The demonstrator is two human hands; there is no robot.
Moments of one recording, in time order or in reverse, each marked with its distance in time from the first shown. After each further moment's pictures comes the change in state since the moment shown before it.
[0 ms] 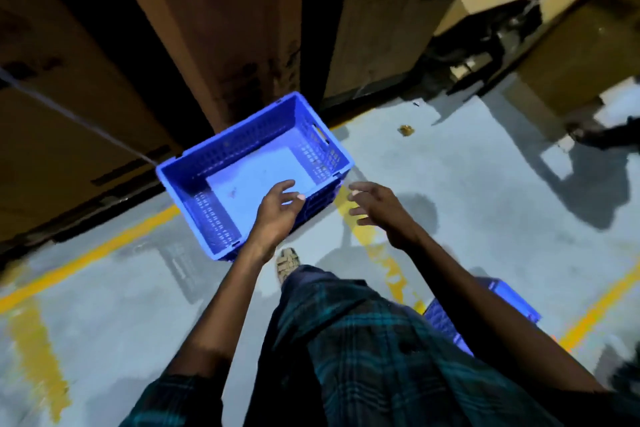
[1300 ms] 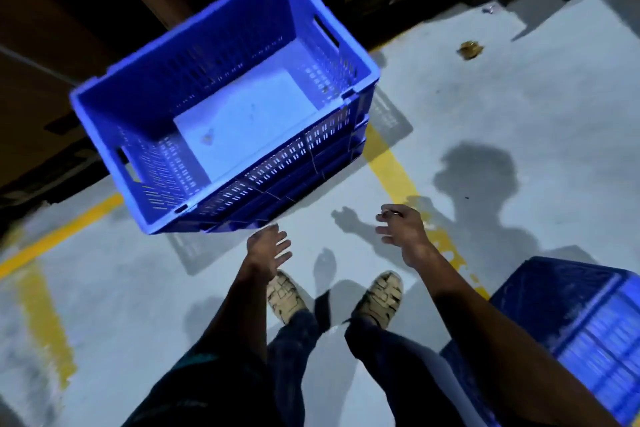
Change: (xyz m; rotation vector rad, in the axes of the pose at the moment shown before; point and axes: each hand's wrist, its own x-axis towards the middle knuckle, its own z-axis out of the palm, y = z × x) left_hand 0.117 -0.339 0.073 -0.450 0.301 -0.685; right_hand 0.186 0.325 -0.001 0.208 0.182 0.314
